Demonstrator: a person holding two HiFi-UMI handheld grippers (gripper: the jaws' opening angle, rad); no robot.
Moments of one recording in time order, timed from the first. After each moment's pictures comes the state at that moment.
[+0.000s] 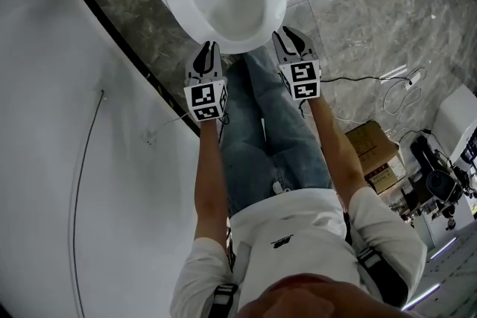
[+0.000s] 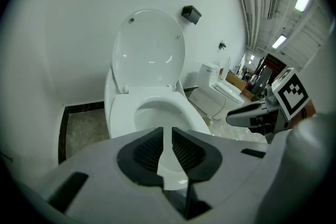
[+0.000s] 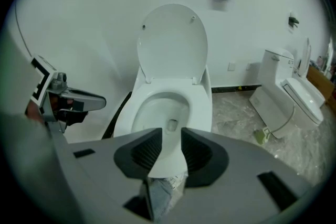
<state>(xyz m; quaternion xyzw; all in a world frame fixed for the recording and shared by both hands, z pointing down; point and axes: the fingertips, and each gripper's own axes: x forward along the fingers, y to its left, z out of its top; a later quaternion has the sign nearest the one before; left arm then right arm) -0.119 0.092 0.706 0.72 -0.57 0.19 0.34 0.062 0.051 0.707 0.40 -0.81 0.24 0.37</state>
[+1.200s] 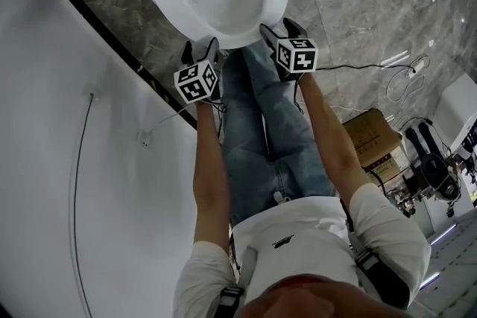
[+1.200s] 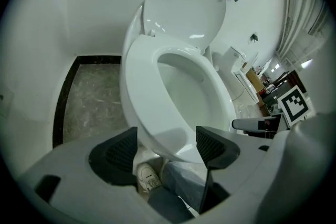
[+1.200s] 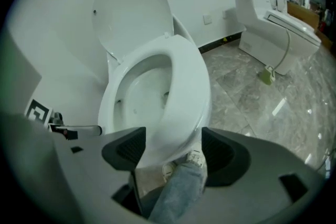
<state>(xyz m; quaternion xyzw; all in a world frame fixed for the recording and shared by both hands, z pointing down) -0.133 0.144 0.842 0.61 -0.56 0.22 0.51 0.077 0.086 0.840 0.42 -0.71 0.45 0.34</state>
